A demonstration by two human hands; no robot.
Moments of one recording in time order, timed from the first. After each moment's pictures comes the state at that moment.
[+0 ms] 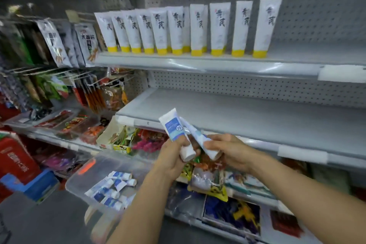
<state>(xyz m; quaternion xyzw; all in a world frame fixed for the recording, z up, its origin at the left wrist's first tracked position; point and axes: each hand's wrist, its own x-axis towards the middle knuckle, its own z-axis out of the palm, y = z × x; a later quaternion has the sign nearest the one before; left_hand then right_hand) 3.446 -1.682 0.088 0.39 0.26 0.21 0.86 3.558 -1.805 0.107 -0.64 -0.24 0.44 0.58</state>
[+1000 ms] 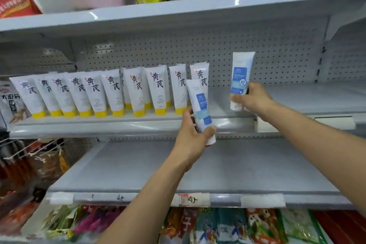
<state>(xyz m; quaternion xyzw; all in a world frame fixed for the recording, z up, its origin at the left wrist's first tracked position) 3.625 -1.749 0.248 0.71 0.01 0.25 0.66 3.770 -1.884 0.311 -0.80 -0.22 -0.06 0.56</state>
